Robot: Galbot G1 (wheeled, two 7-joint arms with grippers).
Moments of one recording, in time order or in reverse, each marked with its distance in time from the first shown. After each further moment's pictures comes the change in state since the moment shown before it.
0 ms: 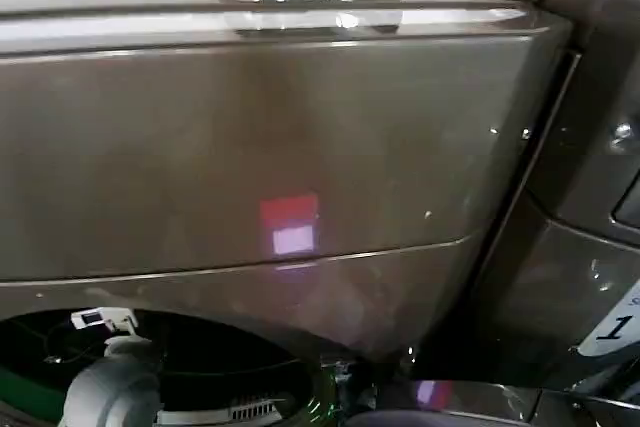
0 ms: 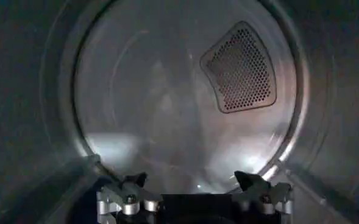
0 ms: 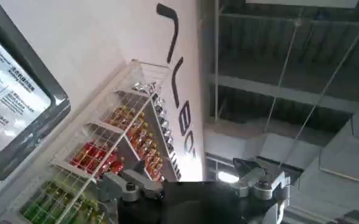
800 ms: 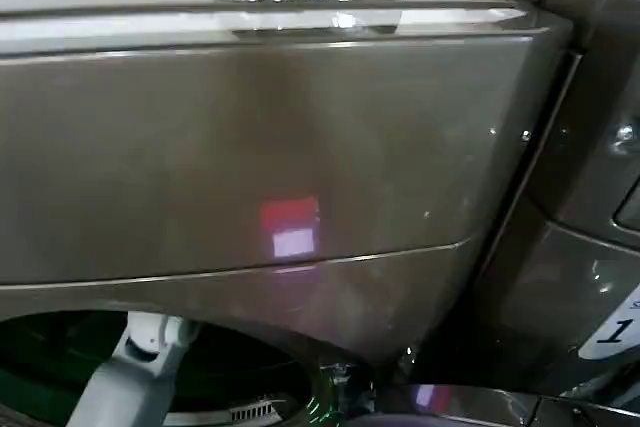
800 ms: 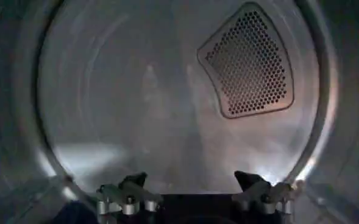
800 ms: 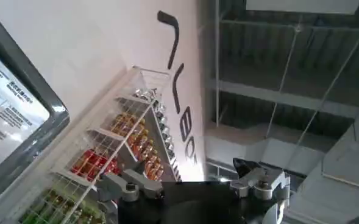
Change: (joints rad) left arm -0.318 -0.079 0.088 0.448 0.089 -0.069 0.055; right arm 0.017 -0.001 -0.009 0.002 0.004 0.000 -0.006
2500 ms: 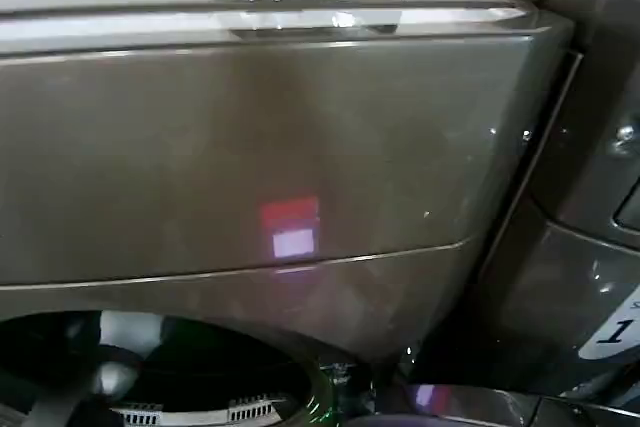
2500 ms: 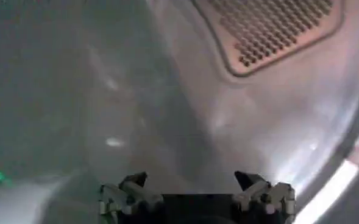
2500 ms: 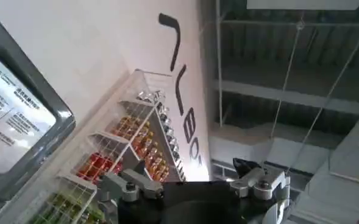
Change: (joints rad) left arm -0.434 -0.005 0.256 0.662 0.520 -0.075 0.891; right arm 0.003 -0.005 -0.004 0.006 0.006 -0.001 -0.009
